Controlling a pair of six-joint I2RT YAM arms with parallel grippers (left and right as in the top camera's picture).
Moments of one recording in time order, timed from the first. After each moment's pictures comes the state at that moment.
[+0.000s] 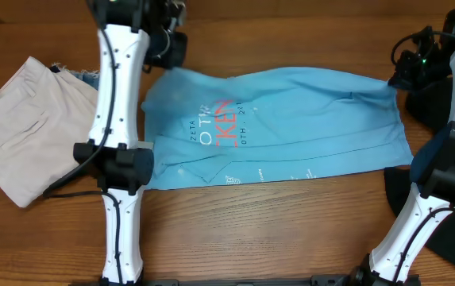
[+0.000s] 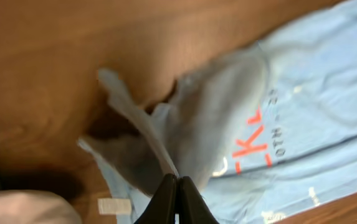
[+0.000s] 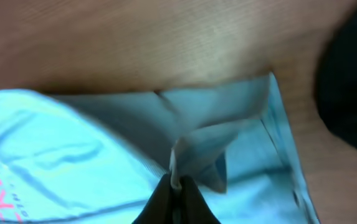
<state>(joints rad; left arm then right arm) -0.19 2.43 2.80 -1.69 0.12 0.03 -0.35 2.30 2.21 -1.36 -0.28 0.00</state>
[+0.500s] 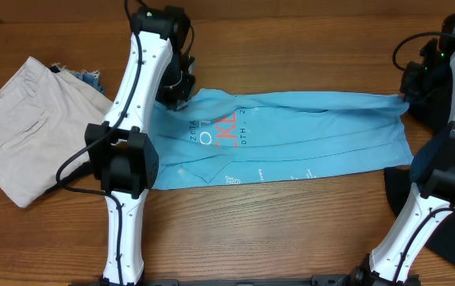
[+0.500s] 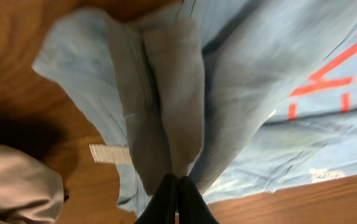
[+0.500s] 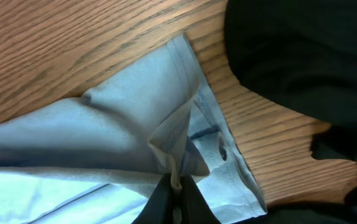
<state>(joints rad) -0.22 2.40 2.40 -1.69 -0.01 0.03 -0.35 2.30 2.21 -1.43 -0.04 0.05</state>
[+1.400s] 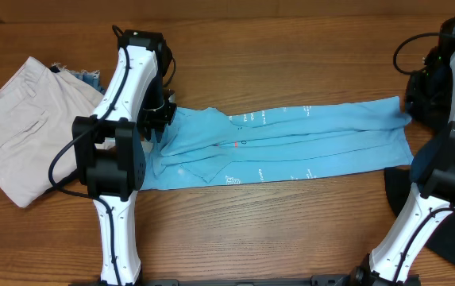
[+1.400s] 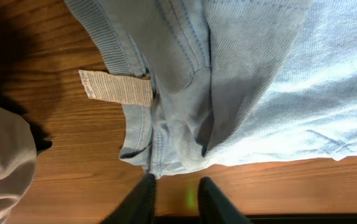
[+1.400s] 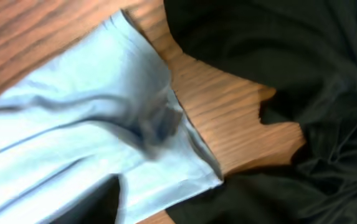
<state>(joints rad) -0.14 2.35 2.07 -1.69 -0.05 0.00 -0.35 2.30 2.21 -1.50 0.12 0.06</state>
